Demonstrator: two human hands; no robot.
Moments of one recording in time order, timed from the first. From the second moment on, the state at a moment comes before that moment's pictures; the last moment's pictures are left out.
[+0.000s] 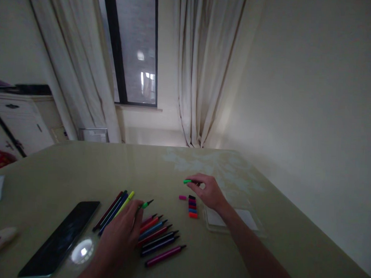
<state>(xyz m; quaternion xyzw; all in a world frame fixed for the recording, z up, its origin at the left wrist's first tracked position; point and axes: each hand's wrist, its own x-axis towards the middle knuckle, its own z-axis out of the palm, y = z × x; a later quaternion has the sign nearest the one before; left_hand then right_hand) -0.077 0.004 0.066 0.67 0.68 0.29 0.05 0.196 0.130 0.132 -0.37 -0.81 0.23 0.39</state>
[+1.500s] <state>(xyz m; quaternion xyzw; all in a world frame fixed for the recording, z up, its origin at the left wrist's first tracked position) -0.082 0.014 0.061 0.72 0.63 0.30 0.03 0.151 0.082 0.117 -0.30 -0.91 0.19 0.22</state>
